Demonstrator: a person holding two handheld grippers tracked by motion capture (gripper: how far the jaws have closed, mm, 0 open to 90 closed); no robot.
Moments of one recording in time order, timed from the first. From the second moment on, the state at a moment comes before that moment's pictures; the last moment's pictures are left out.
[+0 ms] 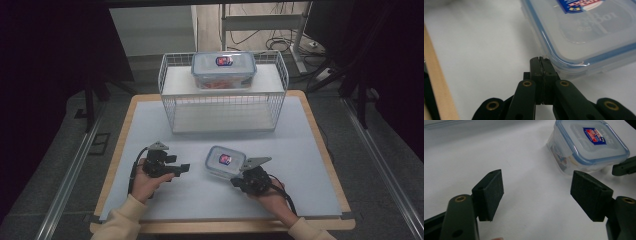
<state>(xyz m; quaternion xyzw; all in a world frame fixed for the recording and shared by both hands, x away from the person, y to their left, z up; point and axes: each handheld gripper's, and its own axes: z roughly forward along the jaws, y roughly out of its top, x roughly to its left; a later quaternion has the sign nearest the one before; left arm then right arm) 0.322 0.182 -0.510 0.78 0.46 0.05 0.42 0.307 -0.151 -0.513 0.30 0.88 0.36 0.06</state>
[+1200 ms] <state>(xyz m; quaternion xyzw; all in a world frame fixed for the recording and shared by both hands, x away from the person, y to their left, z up) 0.322 0.183 -0.508 0.77 0.48 0.06 0.42 0.323 -0.222 -0.496 0.36 0.85 0.39 0.08</state>
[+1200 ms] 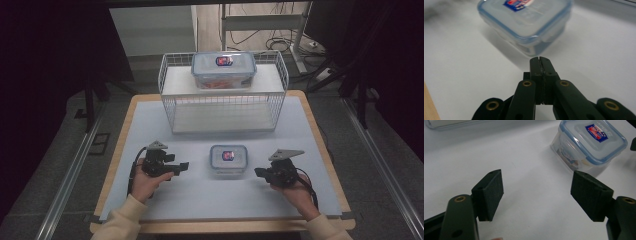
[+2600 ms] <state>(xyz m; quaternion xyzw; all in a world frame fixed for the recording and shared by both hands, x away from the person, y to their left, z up) 0.373 0.106 -0.520 0.75 0.49 -0.07 0.45 0.388 -0.202 -0.504 0.41 0.80 0.43 -0.04</state>
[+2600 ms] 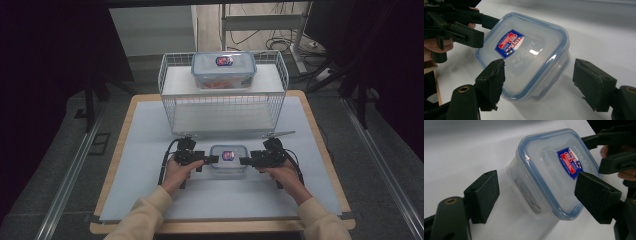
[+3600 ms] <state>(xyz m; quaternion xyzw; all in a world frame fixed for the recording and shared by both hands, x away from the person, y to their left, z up) 0.347 0.107 -0.518 0.75 0.45 -0.07 0.48 0.372 -0.205 -0.506 0.43 0.78 0.46 -0.08</state>
